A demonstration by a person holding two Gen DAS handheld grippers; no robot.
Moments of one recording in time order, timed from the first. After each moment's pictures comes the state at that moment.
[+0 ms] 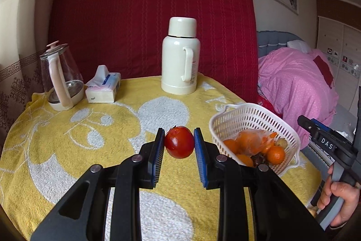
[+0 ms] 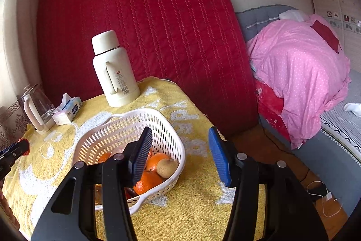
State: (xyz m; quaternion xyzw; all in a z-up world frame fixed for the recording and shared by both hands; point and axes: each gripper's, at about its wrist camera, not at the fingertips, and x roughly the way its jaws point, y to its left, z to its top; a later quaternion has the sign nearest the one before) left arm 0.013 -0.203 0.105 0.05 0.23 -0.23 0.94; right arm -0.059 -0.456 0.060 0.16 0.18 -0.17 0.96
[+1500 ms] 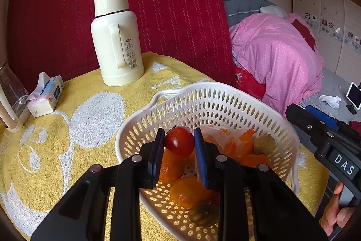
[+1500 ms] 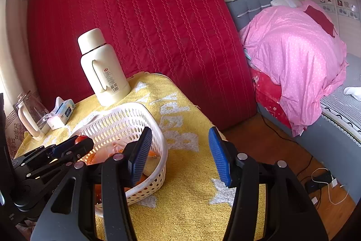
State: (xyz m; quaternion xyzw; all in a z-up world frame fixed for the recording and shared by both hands) left arm 0.052 -0.328 0.055 0.13 0.27 -0.31 0.90; right arm -0.054 -0.473 0.041 0.19 0.19 -0.18 0.94
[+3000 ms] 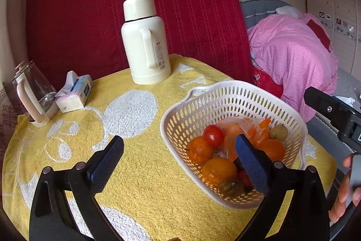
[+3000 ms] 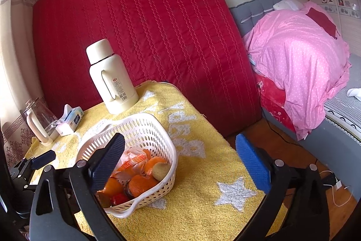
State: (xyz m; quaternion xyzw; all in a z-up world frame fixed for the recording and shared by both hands) left arm 0.026 -0.293 0.070 0.14 0.25 -0.23 0.93; right arm -0.066 -0.469 0.058 0.20 0.17 -0.17 0.95
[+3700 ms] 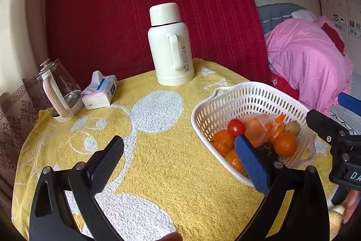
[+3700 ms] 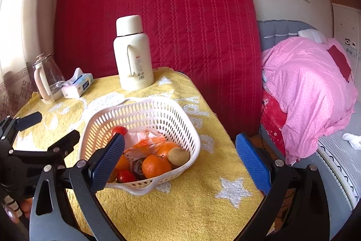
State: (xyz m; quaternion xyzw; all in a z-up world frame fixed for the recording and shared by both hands) left arm 0.011 -0.265 0.078 0.14 0.23 -0.18 0.95; right arm -0.066 -0.425 0.067 0.07 0.22 -0.13 0.96
